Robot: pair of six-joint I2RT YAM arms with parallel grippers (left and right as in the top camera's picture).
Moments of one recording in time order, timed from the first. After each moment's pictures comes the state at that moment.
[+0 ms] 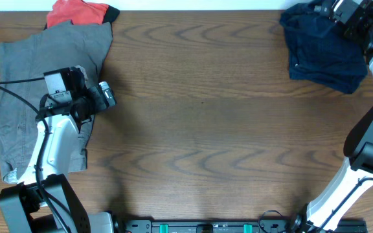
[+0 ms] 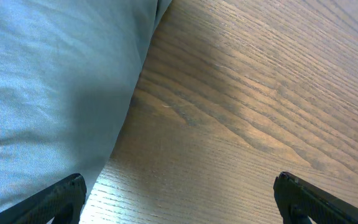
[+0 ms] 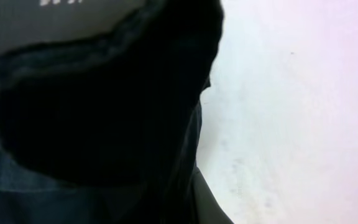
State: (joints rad) left arm 0.24 1.53 0.94 -0.39 0.23 -0.22; right arm -0.37 2.15 1.82 -0.23 -0.37 -1.29
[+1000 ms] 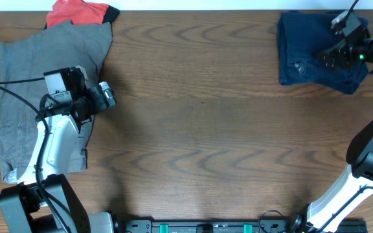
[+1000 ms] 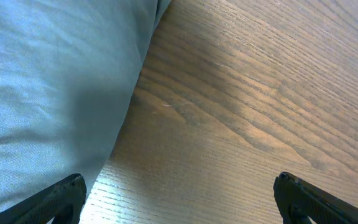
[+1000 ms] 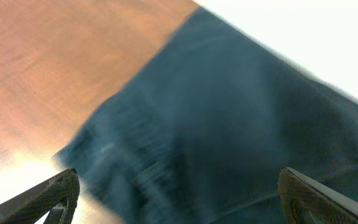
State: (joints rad) left arm 0.24 1.53 0.94 -0.40 0.23 -0.22; right arm -0.39 2.07 1.83 -0.73 -0.55 -0.84
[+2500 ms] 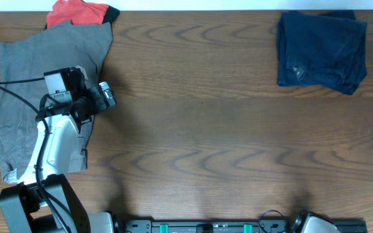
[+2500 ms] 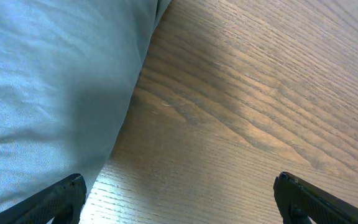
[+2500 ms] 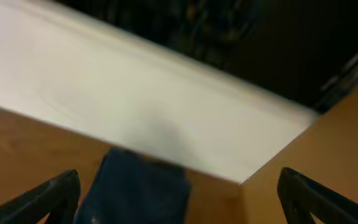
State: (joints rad) left arm 0.24 1.53 0.94 -0.40 0.23 -0.22; right arm -0.39 1.29 1.95 -0.86 -0.35 -0.45
